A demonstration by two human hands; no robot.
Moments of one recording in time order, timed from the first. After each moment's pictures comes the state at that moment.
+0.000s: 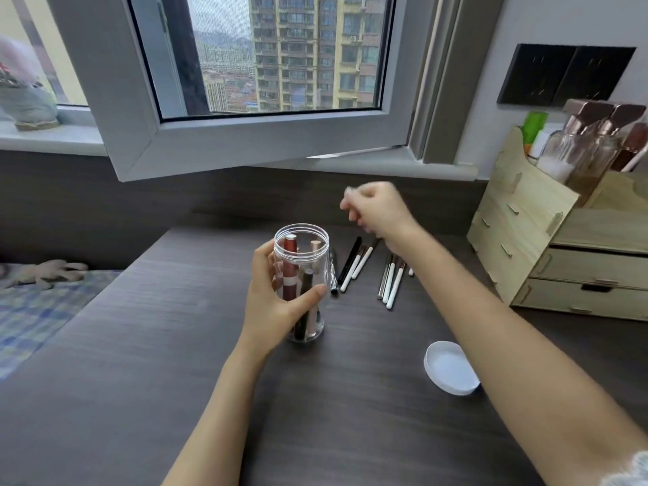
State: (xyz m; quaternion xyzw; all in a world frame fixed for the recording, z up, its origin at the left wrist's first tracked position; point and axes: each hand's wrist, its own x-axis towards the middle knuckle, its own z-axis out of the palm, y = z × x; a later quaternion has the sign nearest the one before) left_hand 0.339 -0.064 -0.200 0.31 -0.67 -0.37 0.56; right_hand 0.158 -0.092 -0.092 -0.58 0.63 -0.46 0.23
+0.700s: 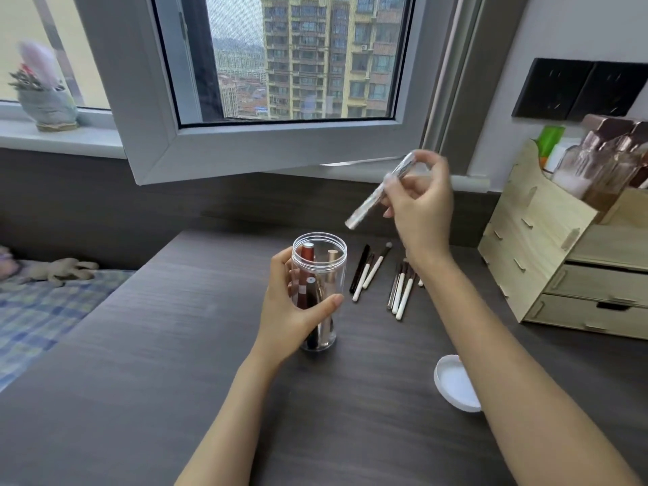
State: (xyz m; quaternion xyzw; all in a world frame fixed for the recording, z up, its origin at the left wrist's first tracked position) left_hand 0.336 -0.062 -0.200 0.31 -0.67 -0.38 0.56; right_hand 0.161 -0.070 -0.086 -0.50 0.48 -0.71 0.10
